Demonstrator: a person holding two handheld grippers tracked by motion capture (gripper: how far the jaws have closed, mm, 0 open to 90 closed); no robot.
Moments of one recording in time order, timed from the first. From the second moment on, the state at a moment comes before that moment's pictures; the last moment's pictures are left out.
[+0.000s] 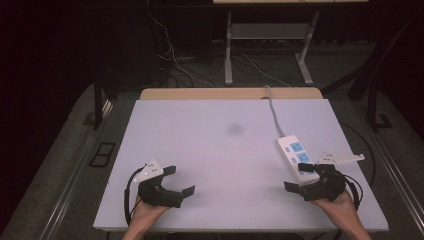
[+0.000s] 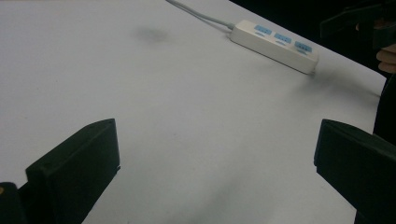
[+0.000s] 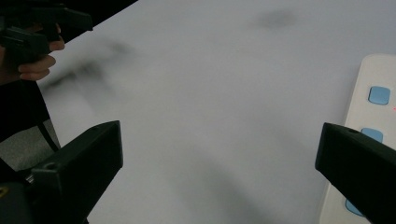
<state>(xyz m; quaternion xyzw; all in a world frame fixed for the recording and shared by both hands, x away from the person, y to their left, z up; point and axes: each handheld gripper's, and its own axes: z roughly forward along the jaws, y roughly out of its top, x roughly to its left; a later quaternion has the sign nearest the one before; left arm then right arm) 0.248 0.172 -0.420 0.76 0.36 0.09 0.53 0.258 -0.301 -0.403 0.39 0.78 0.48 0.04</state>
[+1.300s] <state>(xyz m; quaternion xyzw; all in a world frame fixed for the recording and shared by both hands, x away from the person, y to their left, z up) 0.248 0.166 -0.422 0.77 0.35 0.09 0.53 0.292 -0.324 -0.381 0.38 0.83 0.41 0.04</state>
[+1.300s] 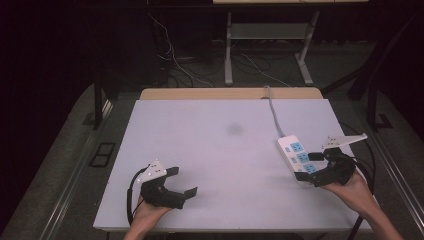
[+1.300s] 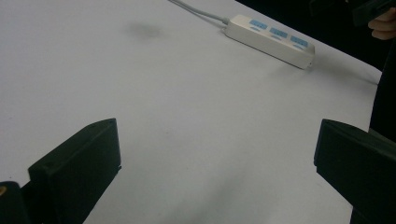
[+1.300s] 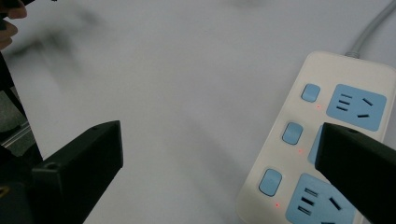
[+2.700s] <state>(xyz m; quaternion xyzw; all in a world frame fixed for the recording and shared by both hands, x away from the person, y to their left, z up) 0.248 0.165 -0.422 0.77 0.35 0.09 0.52 0.318 -0.342 -0.386 0.36 0.86 0.35 0.00</state>
